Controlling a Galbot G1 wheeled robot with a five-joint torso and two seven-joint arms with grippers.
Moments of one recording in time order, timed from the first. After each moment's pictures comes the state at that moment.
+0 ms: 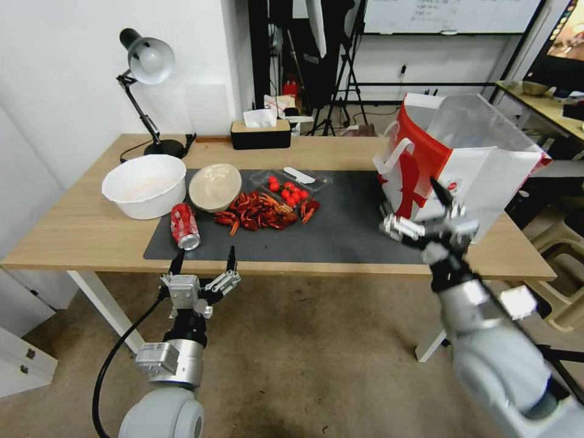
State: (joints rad) left arm 1.68 -1.61 -0.49 -2.25 -0.05 -0.03 0.02; right arm -1.55 1.03 0.42 2.25 0.30 0.23 0.24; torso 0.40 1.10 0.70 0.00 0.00
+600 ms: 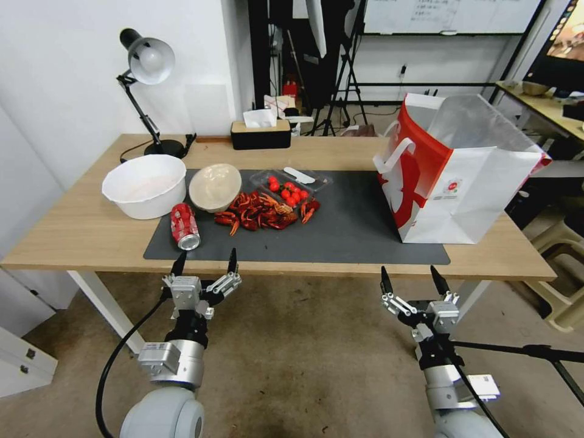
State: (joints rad) left arm 1.67 -1.59 -0.49 -2.23 -0.06 -0.03 0.02; right arm -1.70 1.14 0.38 2.09 0.23 0.35 0.29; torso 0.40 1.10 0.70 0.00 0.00
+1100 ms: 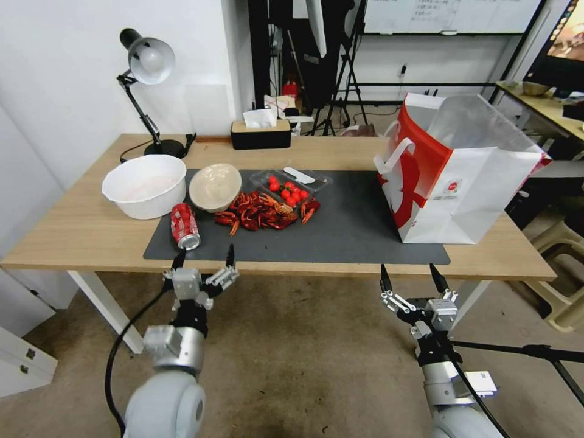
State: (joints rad) left arm 1.51 -1.50 -0.51 -2.19 -0.19 0.19 -0.09; right arm -1.67 1.14 0.37 2.11 0.23 0.34 0.28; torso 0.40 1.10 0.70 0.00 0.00
